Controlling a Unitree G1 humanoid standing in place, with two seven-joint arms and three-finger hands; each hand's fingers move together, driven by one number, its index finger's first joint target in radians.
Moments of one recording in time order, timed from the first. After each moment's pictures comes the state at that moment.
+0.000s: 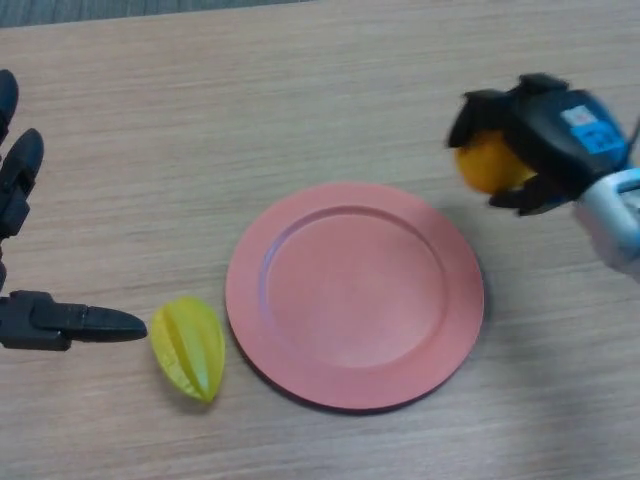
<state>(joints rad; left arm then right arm) 0.01 0.29 0.36 -0.47 -0.27 0.30 -0.23 -0.85 -0.34 0.08 1.06 -0.96 -0.63 -0.22</state>
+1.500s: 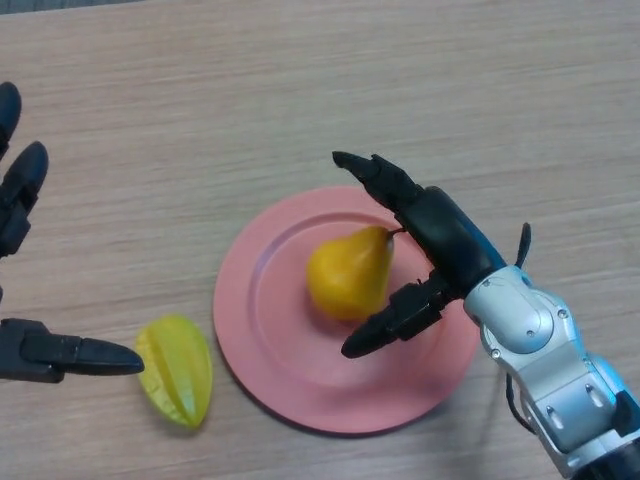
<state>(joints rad) 0.08 0.26 0.41 -0.61 -0.29 0.37 -0.30 -0.38 -0.19 0.34 0.09 -0.23 0.16 0.11</state>
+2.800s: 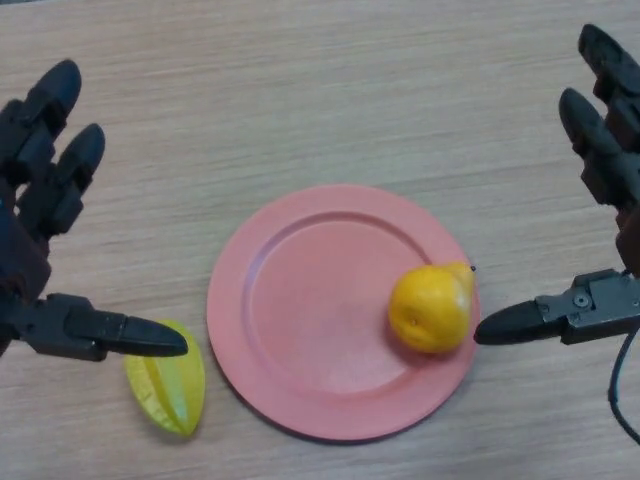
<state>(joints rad) 0.00 0.29 0.32 -0.67 -0.33 0.51 -0.25 -0.06 -0.23 -0.05 -0.82 0.13 0.60 0.08</state>
